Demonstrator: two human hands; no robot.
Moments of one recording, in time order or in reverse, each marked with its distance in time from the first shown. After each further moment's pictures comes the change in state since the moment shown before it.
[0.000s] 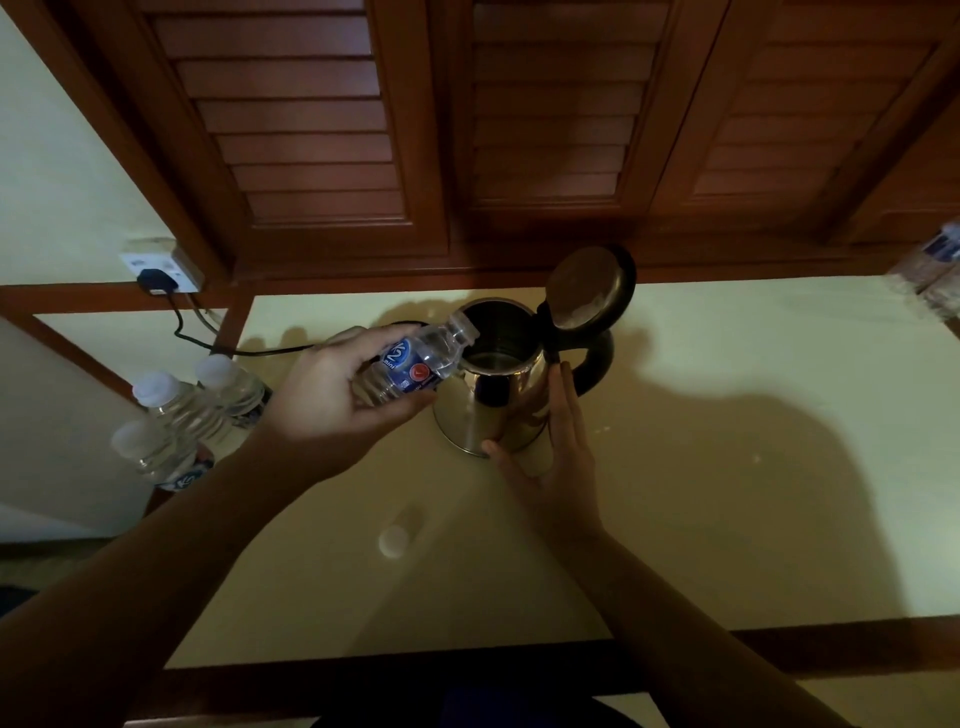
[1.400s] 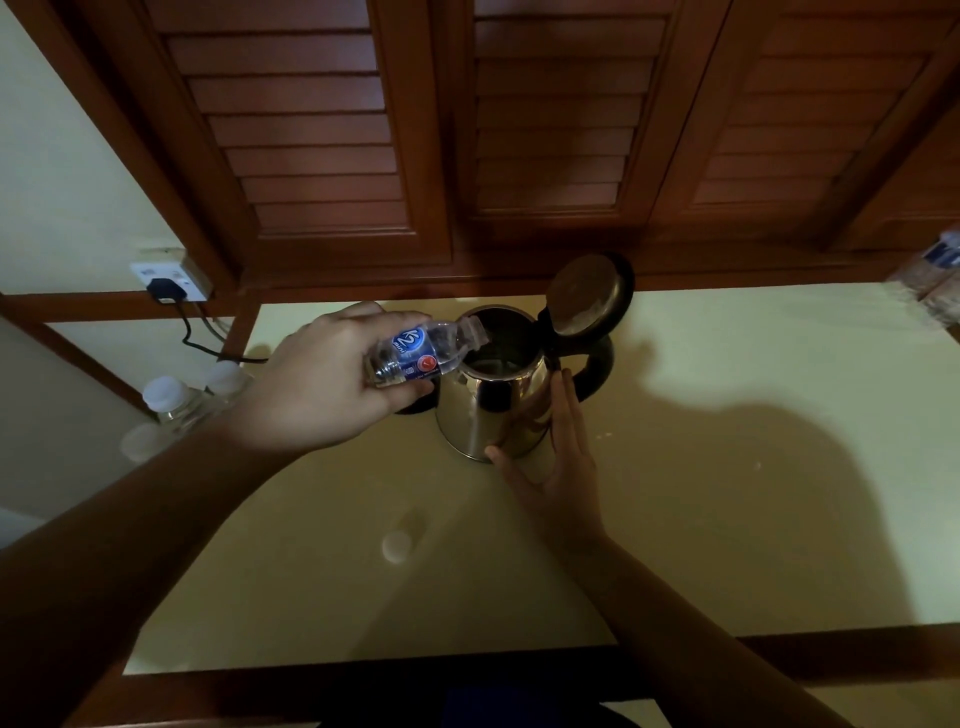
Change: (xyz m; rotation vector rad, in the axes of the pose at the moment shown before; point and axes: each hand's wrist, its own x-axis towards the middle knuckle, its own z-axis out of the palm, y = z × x) left_hand 0.028 0.002 -0.019 0.271 -0.111 0.057; right_hand 0.000 0.004 0.000 0.017 -0.001 -0.003
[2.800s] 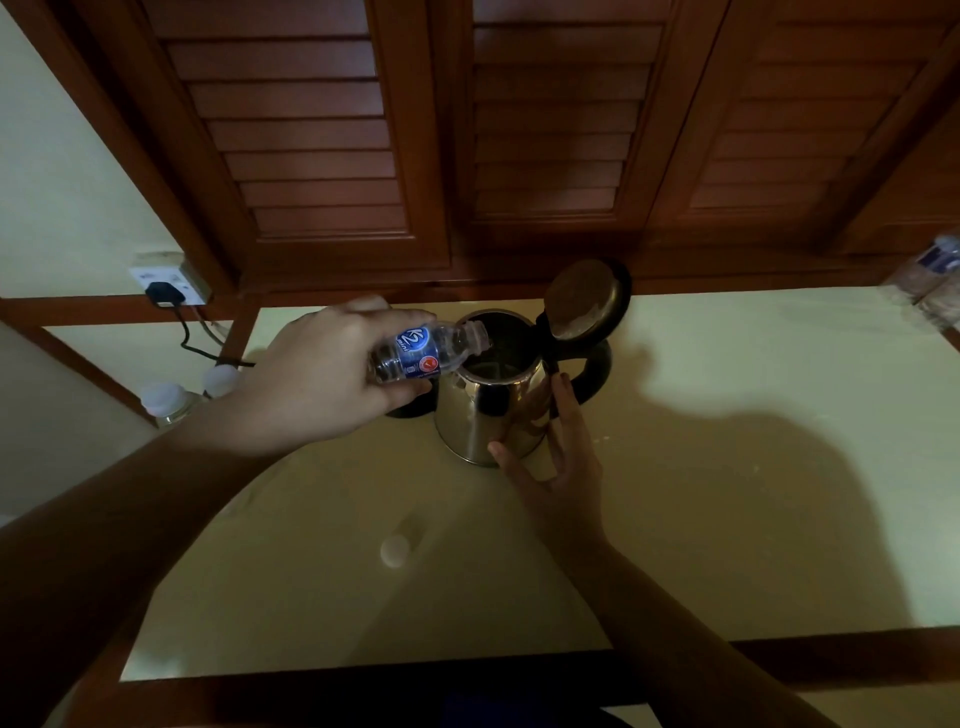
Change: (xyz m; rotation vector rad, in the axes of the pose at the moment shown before) left_hand 0.006 0.011 -0.012 0.172 -0.003 0.059; right_hand 0.000 -0.002 0.003 0.228 0.068 0.061
